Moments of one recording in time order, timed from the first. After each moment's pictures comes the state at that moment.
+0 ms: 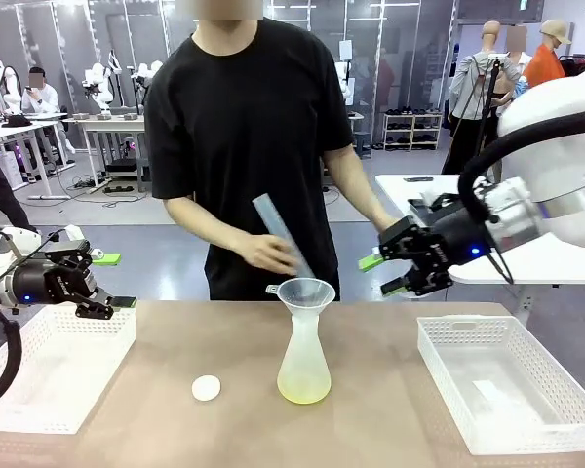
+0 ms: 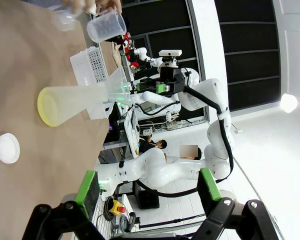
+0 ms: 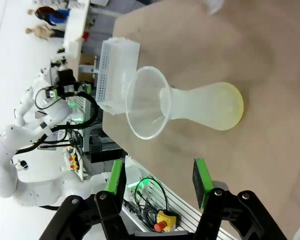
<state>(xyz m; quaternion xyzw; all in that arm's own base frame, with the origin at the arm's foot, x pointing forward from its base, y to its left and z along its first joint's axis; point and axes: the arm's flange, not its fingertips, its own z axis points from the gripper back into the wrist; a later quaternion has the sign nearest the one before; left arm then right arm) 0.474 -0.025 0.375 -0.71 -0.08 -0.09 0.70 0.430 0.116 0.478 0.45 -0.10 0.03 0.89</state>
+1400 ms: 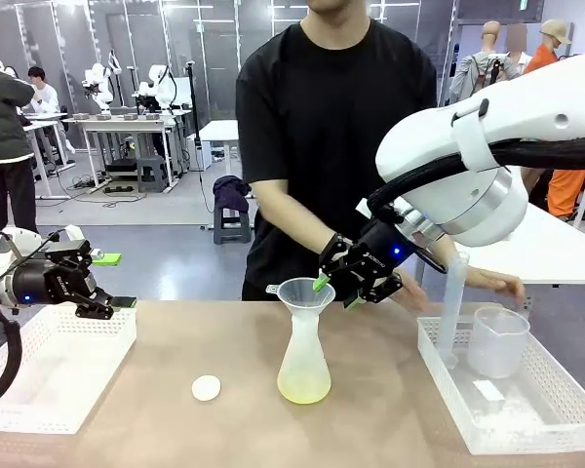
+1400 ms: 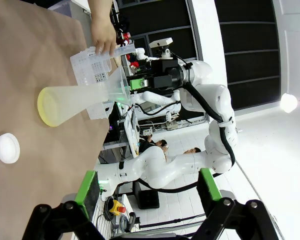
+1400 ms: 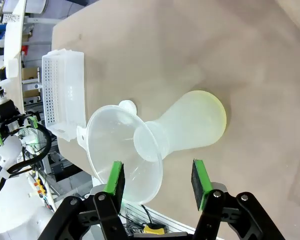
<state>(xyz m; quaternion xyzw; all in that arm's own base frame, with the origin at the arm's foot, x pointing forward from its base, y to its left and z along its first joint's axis) 0.474 -0.025 0.375 -0.71 -0.08 -0.09 0.70 0.470 0.202 0.460 0.32 -0.06 -0.02 0.95</state>
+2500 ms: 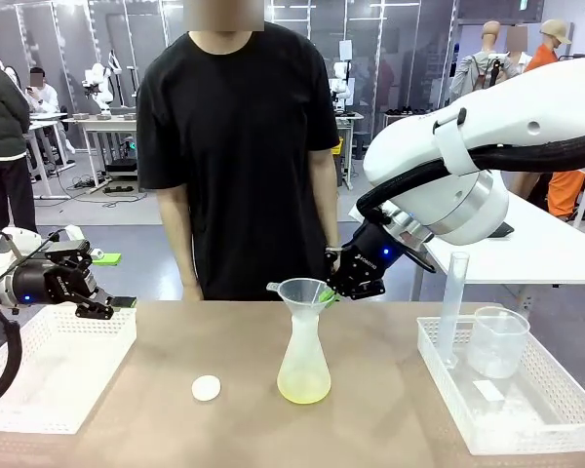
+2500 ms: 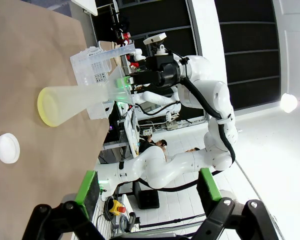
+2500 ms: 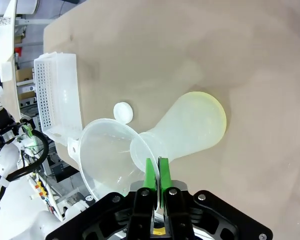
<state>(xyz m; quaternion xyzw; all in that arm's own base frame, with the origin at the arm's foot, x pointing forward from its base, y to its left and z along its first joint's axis) 0.474 -0.025 0.375 -0.71 -0.08 -0.09 0.70 0.483 0.211 0.452 0.31 -0.04 -0.03 0.95</state>
